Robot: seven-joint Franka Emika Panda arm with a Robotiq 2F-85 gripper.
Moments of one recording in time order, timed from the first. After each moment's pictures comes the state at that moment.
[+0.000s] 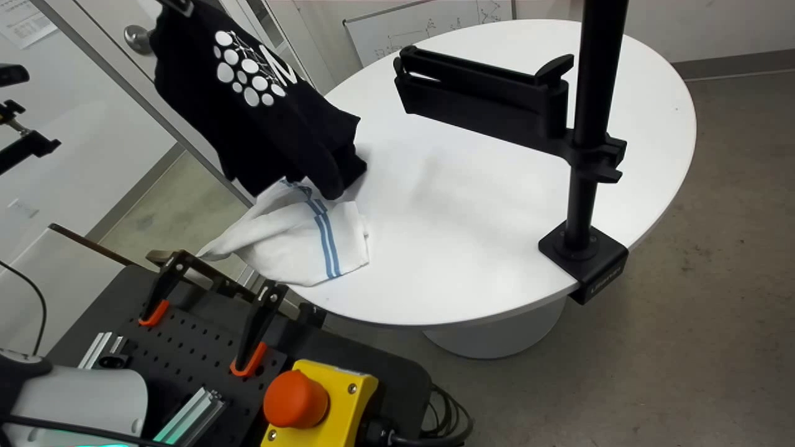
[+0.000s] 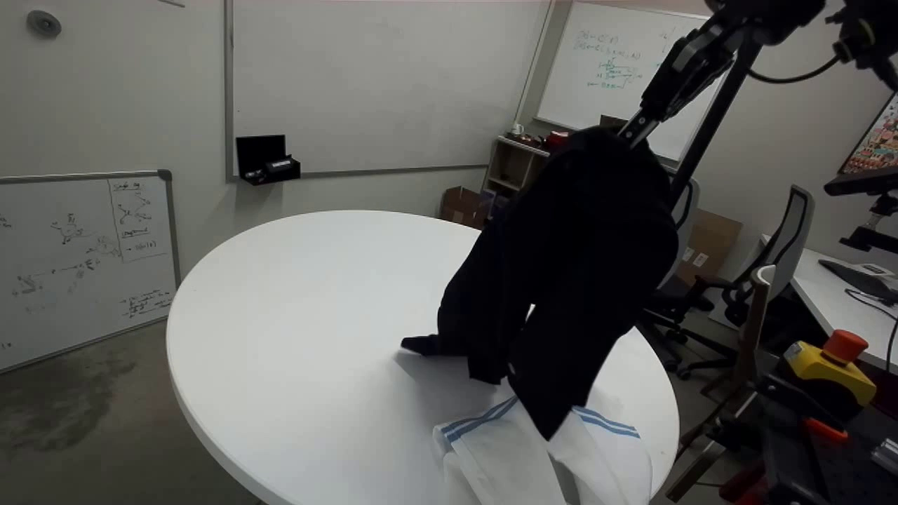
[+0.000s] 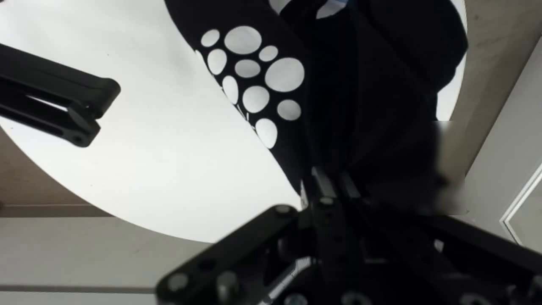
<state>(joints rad) 0.07 -0.43 0.04 -2.74 -0.19 2.70 0.29</state>
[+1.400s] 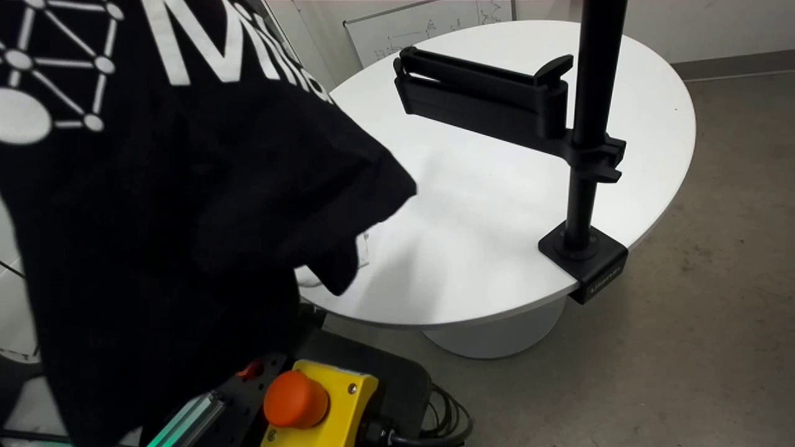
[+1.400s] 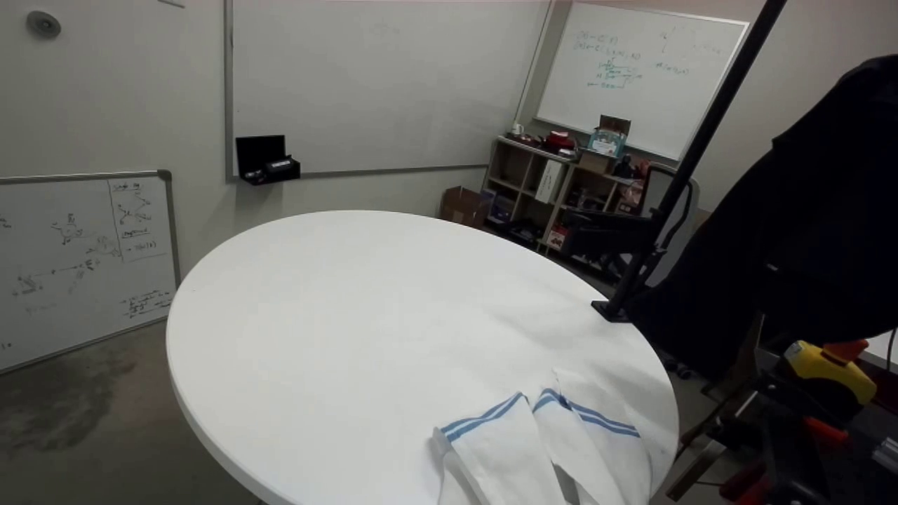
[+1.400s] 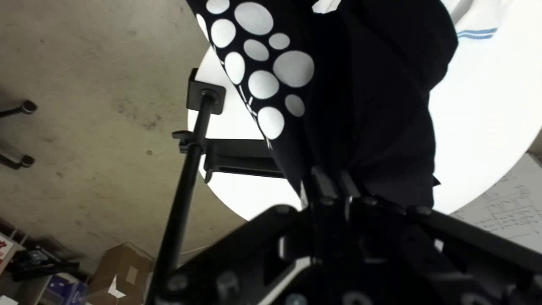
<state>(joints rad) -0.32 -1.20 -0.28 -2.74 -0.26 1.92 -0.04</state>
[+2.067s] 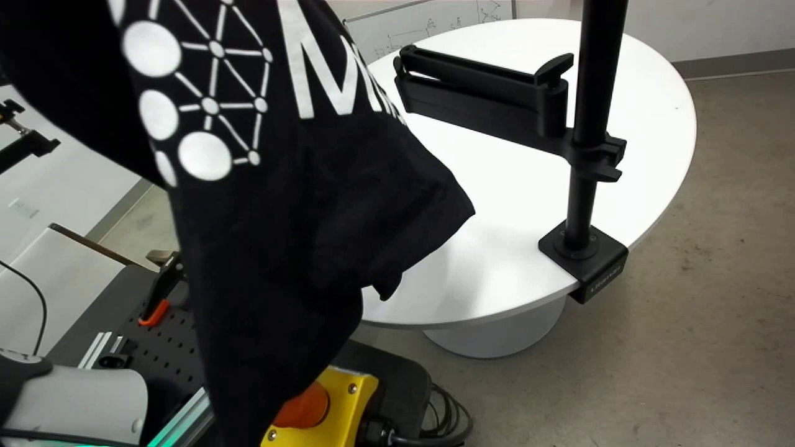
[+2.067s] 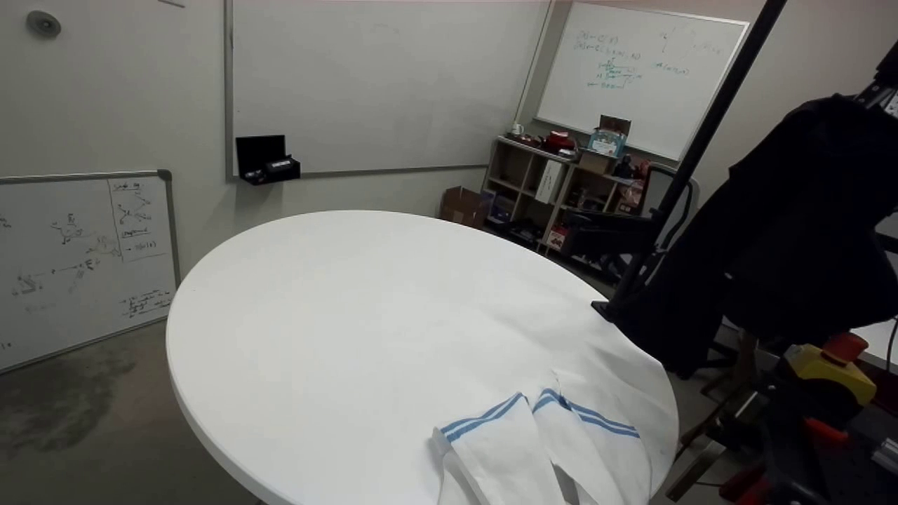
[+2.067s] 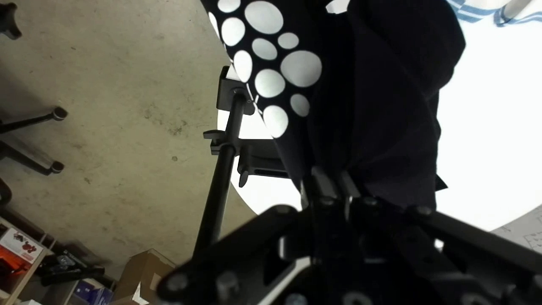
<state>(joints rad) -0.35 -0.98 -0.34 -2.74 -0.34 2.13 -0.05</state>
